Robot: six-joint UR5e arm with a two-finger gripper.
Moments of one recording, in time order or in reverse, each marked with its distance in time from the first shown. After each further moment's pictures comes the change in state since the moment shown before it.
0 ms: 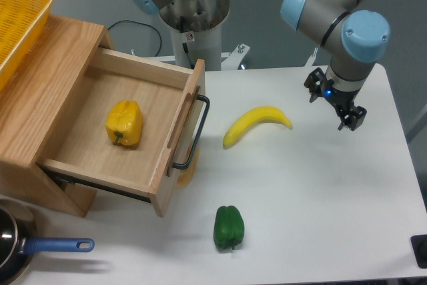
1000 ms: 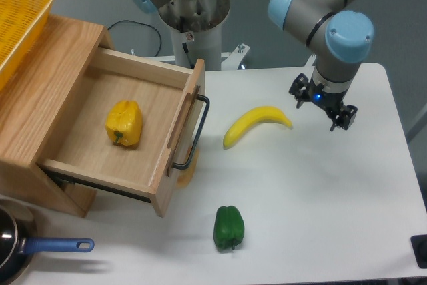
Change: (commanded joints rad) arm -0.057 0.041 -0.031 0.015 -0.110 -0.437
